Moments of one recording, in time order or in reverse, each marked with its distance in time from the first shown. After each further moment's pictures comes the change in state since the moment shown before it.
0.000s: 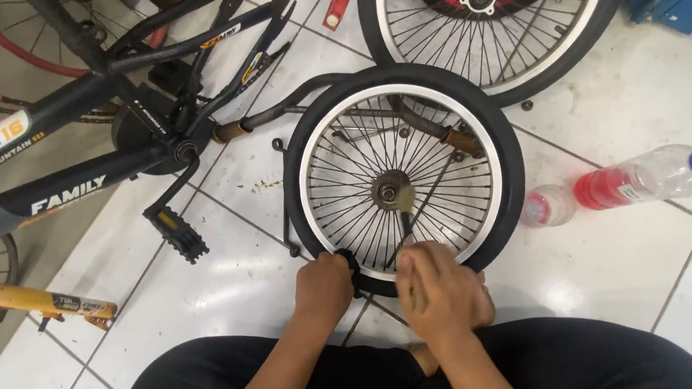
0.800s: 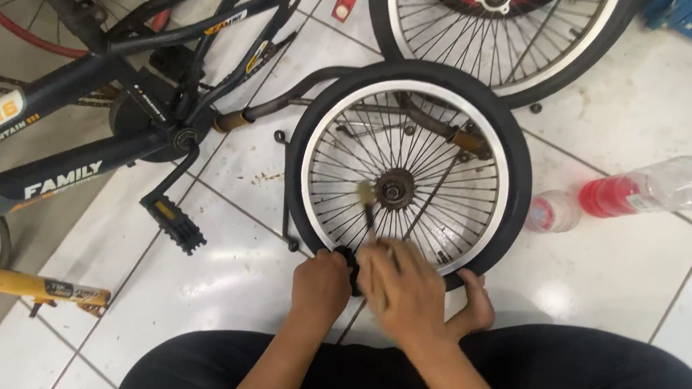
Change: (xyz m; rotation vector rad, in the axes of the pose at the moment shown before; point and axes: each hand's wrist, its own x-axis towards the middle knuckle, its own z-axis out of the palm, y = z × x) left_hand -0.004 0.003 -0.014 0.025 -0.005 -0.011; right_hand 0.023 -0.035 0.007 0.196 -0.067 -0.107
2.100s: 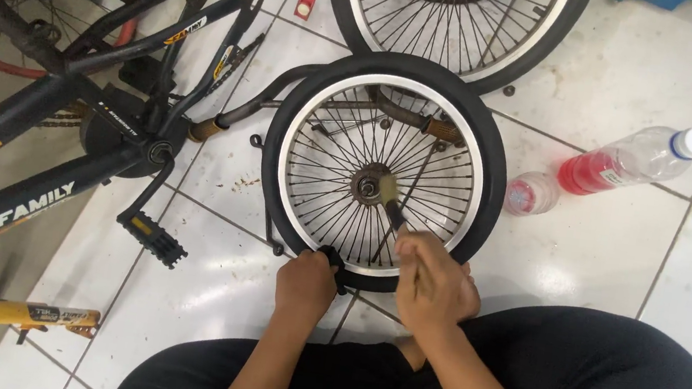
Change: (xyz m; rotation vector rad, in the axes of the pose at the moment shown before) left_hand 0.004 -0.002 -0.007 -0.097 -0.107 -0.024; right_hand -0.021 0.028 -0.009 0.077 0.129 0.487
